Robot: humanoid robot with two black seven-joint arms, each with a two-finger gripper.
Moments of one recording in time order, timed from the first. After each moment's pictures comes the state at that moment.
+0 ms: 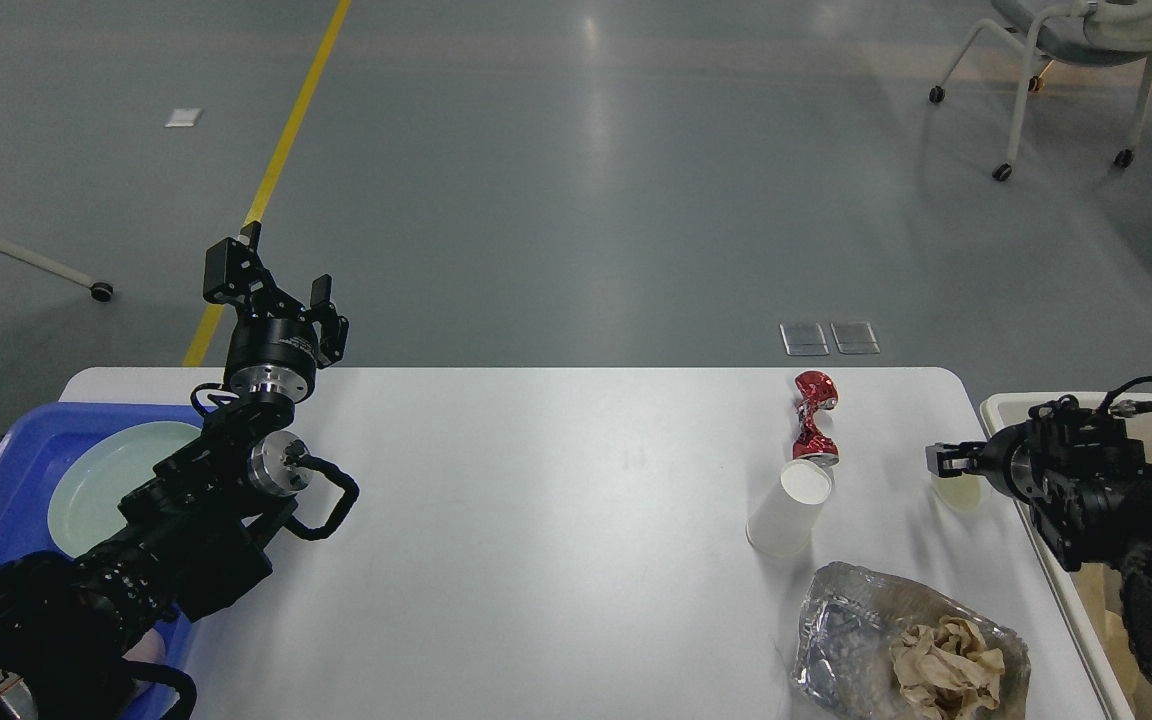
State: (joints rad) left arm -0.81 0.07 -0.60 -0.34 -0.13 -0.13 -0.66; right arm 0.89 -0.22 -1.52 0.16 -0.08 0.08 0.23
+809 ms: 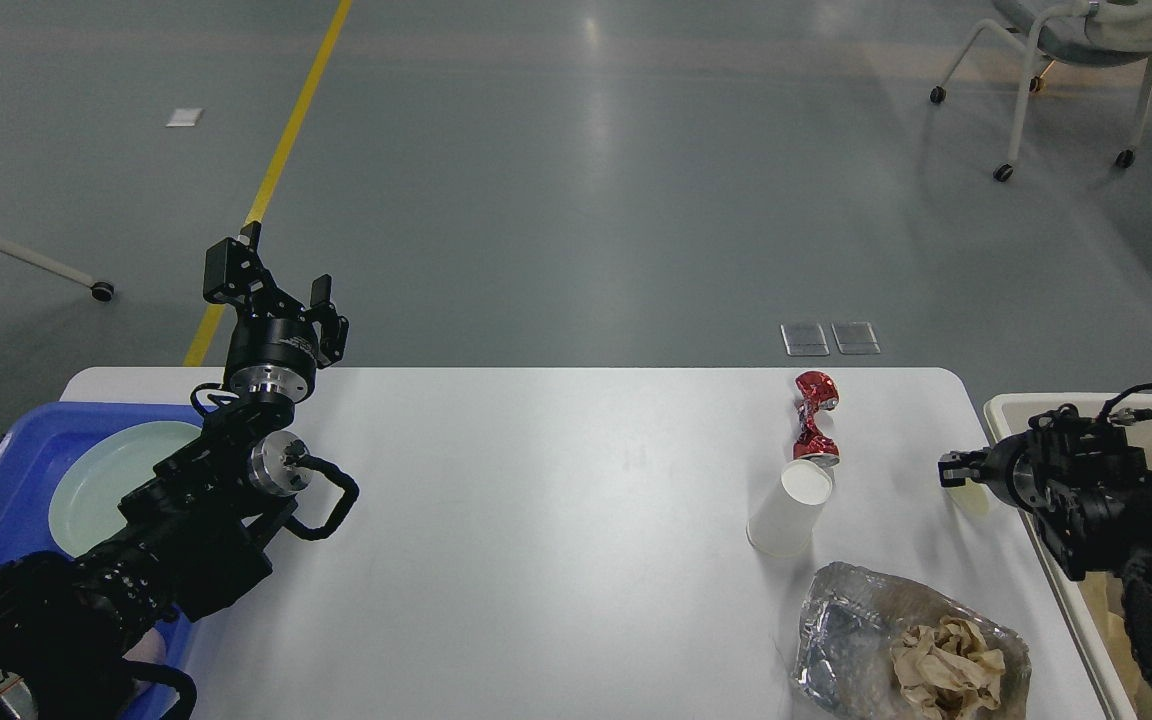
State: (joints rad) left arm -0.81 0.07 -0.60 -0.34 -0.13 -0.13 -0.66; right arm 0.88 -0.23 -1.53 0.16 -0.10 0.08 0.24
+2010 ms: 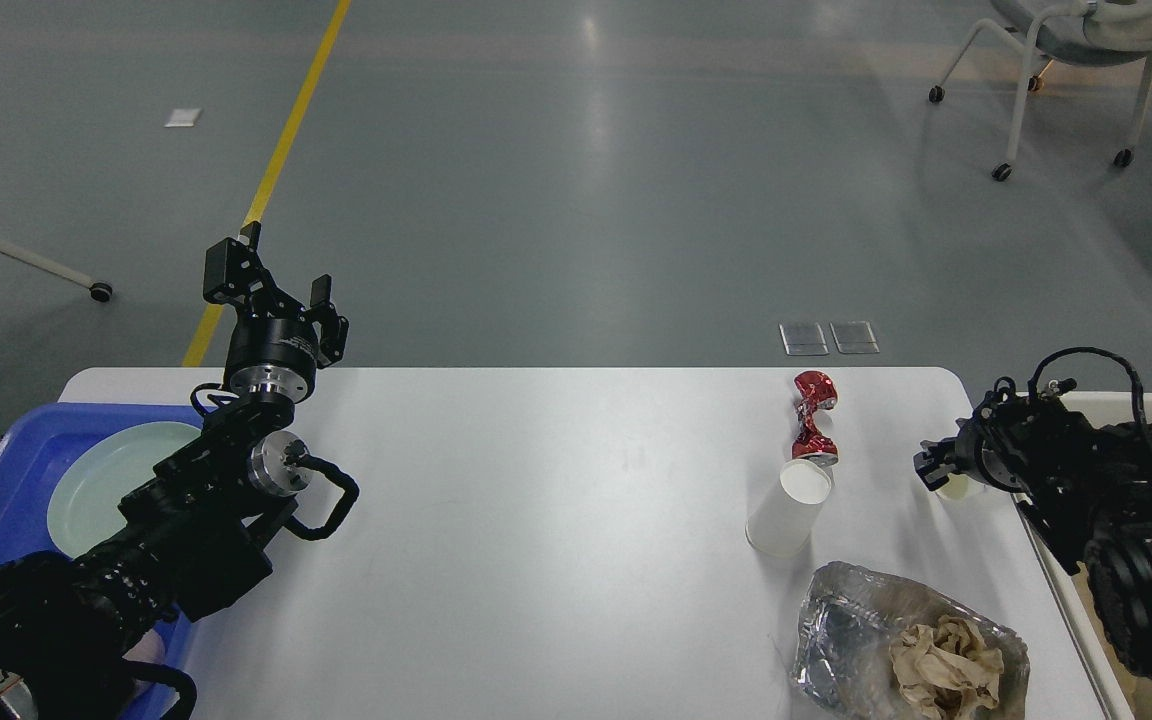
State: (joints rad) left arm -0.81 0.07 -0.60 -0.34 -0.13 -0.13 -0.66; right arm 0.96 -0.16 -1.70 0.22 -0.41 -0.03 0.24
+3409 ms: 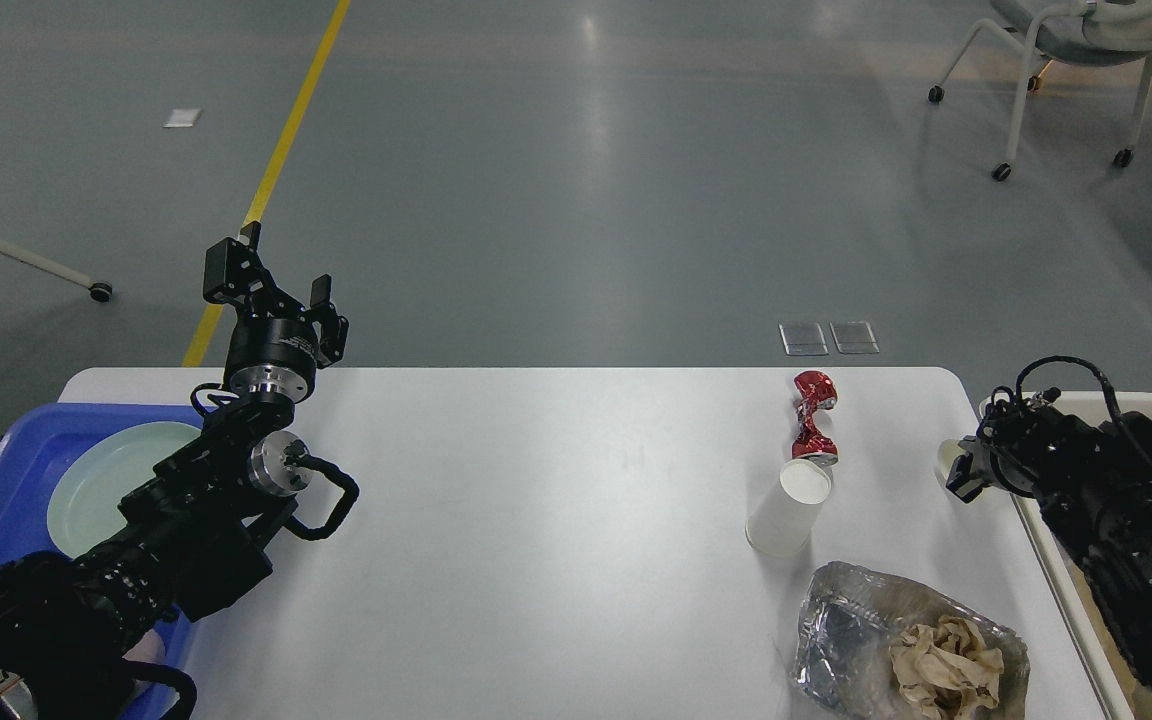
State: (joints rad) left arm -0.81 0.07 -0.60 -0.34 -0.13 -0.13 -0.66; right arm 0.95 -0.16 -1.85 0.22 -0.50 -0.04 0.23
